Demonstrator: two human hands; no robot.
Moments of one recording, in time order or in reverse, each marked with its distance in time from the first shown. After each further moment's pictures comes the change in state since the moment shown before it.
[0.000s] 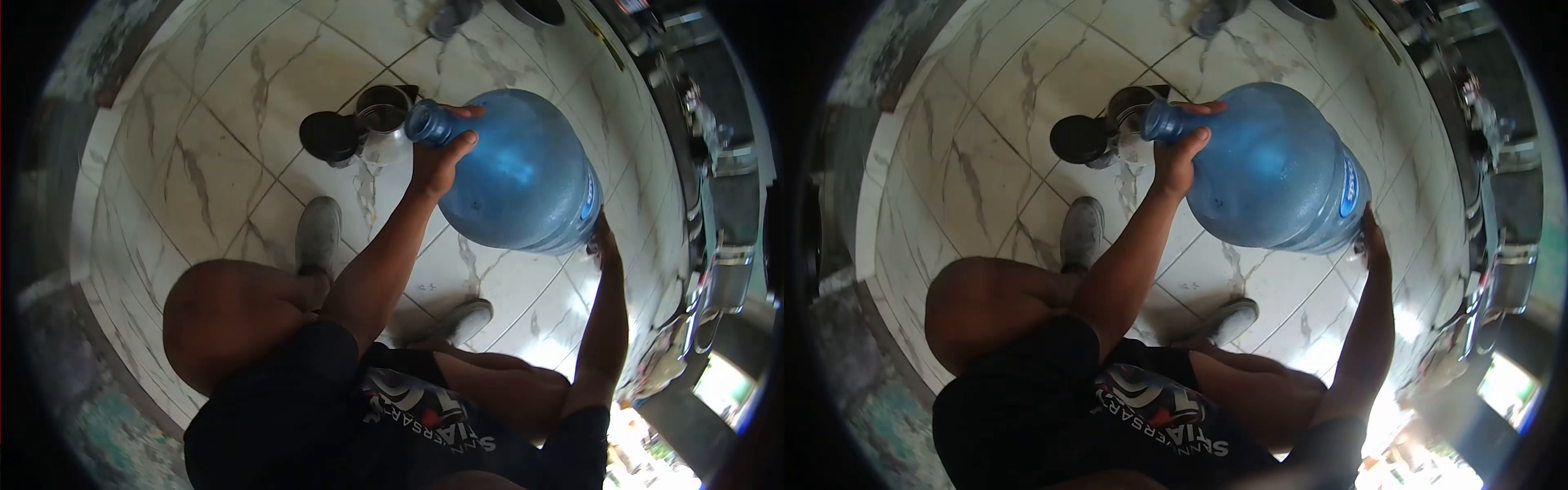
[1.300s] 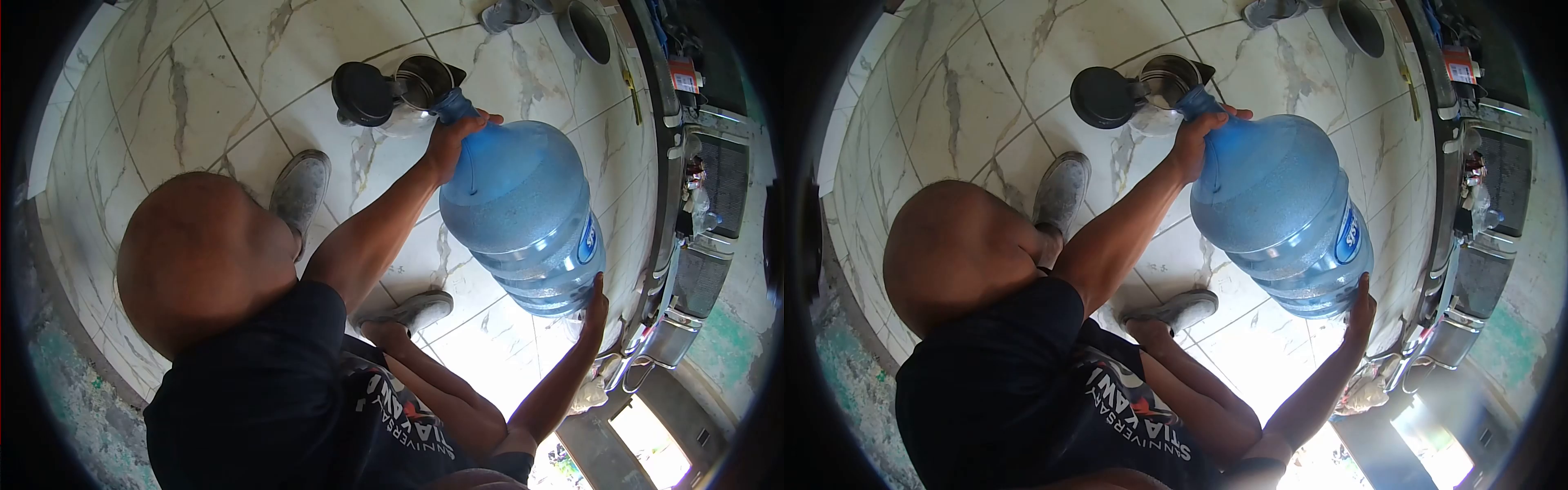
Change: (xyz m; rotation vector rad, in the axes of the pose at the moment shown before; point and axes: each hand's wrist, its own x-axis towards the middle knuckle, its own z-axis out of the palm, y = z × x) left_hand 0.009 -0.052 -0.050 -0.444 0.147 -0.383; right_hand -0.145 -0.051 0.020 -0.229 0.386 -0.095
